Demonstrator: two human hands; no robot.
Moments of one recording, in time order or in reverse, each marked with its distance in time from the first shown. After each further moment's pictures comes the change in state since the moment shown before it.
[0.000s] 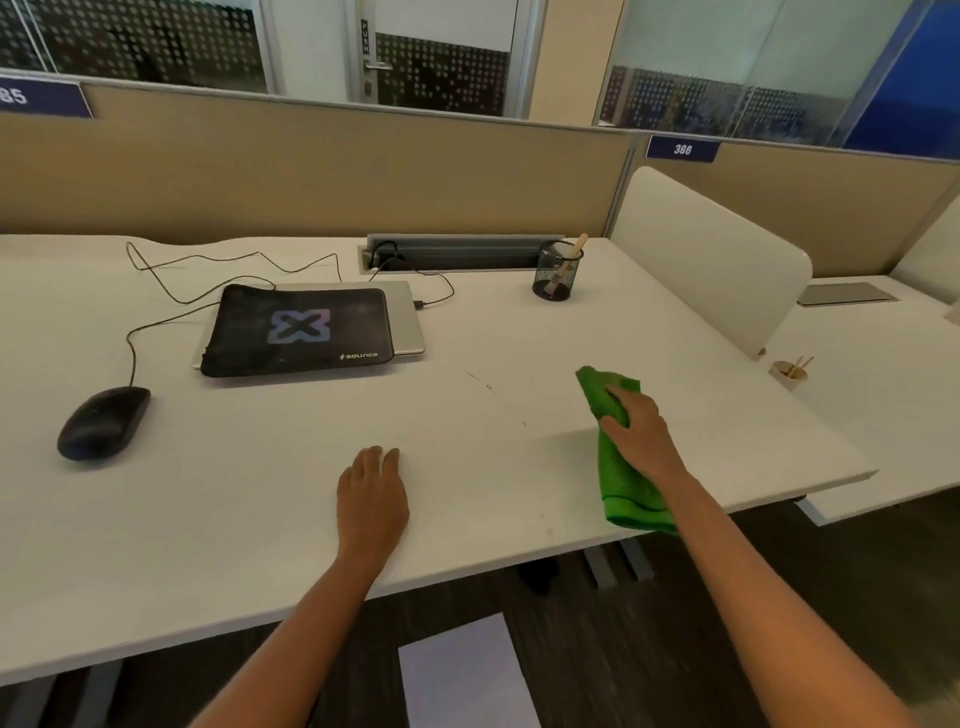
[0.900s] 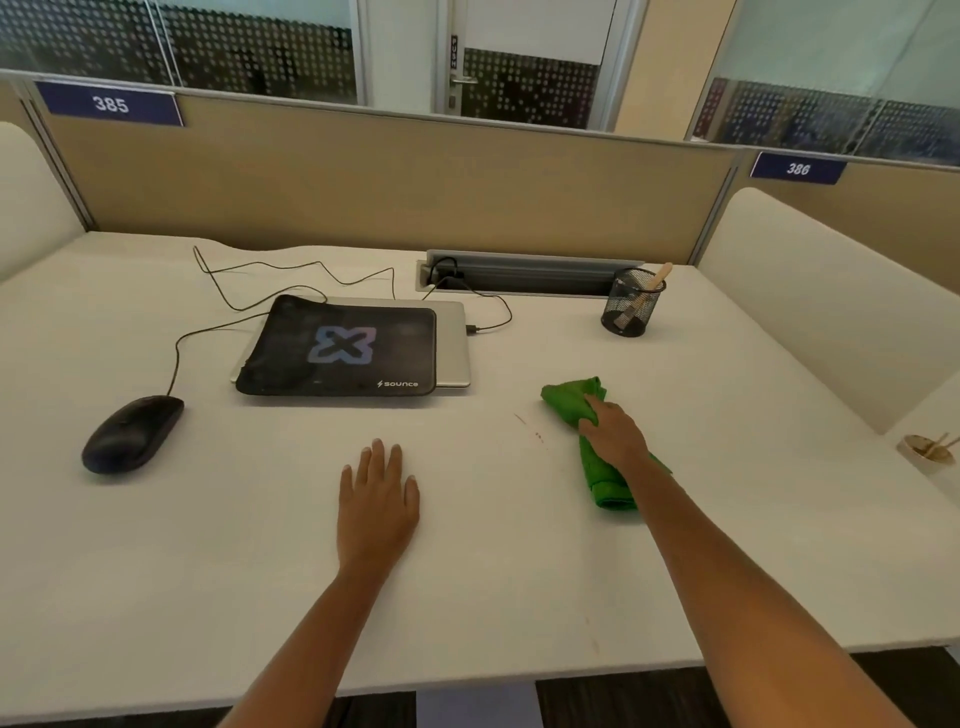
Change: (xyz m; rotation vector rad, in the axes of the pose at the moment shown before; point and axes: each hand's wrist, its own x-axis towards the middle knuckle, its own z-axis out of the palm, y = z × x) left_hand 0.062 -0.016 0.013 0.055 -0.022 -0.184; right_hand 0.140 -0.039 0.081 -0.266 -0.244 -0.046
